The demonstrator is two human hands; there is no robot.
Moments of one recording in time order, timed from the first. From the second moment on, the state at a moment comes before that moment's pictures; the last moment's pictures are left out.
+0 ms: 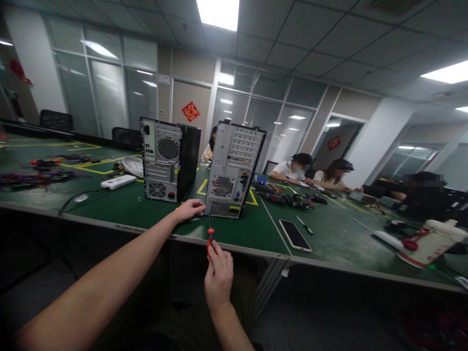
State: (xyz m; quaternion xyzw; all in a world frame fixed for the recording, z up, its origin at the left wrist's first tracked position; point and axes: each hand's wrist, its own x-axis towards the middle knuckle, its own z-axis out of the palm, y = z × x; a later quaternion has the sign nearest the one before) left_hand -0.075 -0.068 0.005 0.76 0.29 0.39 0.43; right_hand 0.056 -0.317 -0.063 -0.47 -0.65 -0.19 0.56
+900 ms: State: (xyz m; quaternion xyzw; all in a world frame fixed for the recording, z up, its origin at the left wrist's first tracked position) left_hand -0.076 -0.067 0.004 0.77 0.29 0.39 0.42; right_hand 0.051 -0.318 -0.061 -0.49 -0.61 -0.14 0.60
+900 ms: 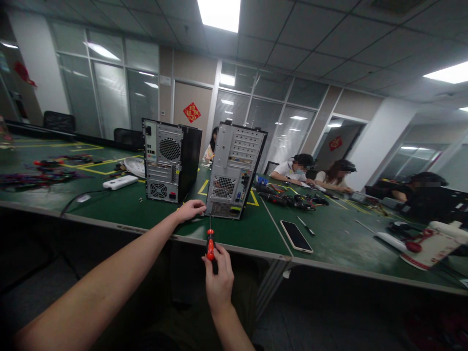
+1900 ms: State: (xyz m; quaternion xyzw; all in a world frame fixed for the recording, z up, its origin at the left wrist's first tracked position) left_hand -0.075 -0.068 0.005 0.76 0.29 0.39 0.43; right_hand 0.053 -0.318 -0.060 -0.50 -0.60 -0.17 0.60
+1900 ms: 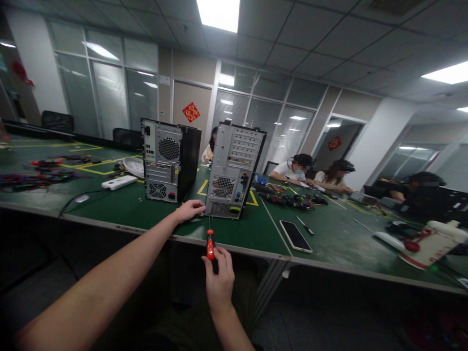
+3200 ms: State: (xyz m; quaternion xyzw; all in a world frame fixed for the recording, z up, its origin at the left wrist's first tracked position) left_hand -0.076 -0.070 0.006 0.77 0.28 0.39 0.43; right_hand 0.055 -0.319 -0.058 -0.50 -0.60 -0.16 0.60
